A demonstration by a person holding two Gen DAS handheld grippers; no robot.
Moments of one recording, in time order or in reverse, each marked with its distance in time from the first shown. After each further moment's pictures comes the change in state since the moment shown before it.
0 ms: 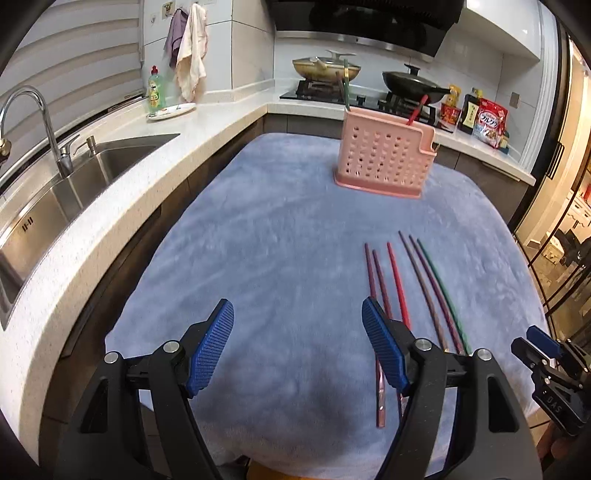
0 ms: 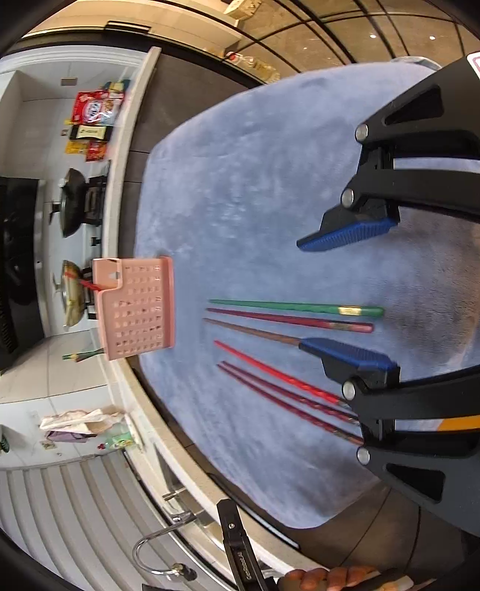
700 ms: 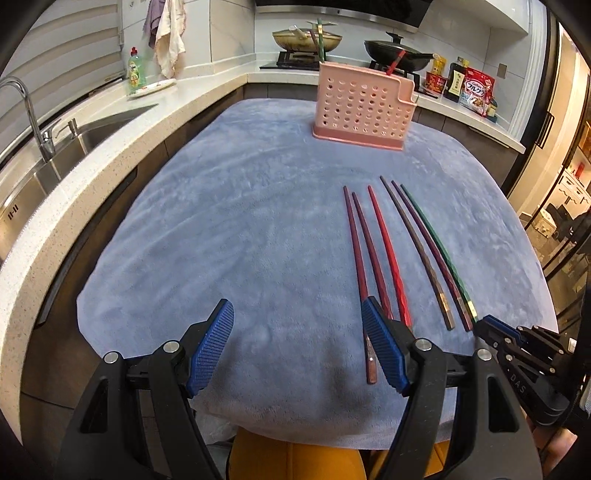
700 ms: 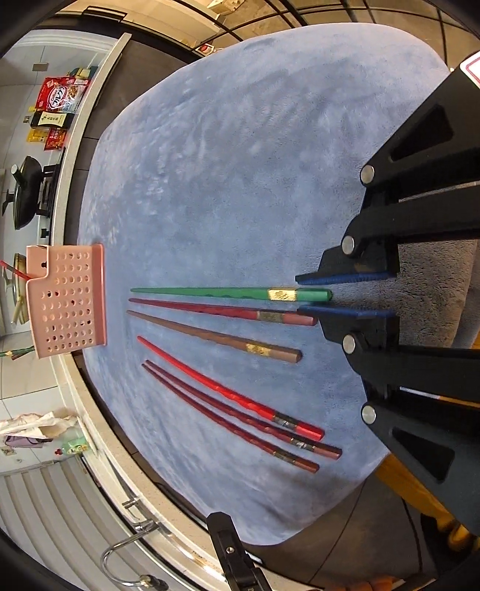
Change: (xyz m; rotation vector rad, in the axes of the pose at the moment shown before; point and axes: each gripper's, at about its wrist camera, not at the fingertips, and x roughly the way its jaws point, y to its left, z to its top) left arm 0.015 -0.020 -0.044 0.043 0.101 -0.052; right arm 0.043 0.014 -0.034 -0.014 0.150 -0.013
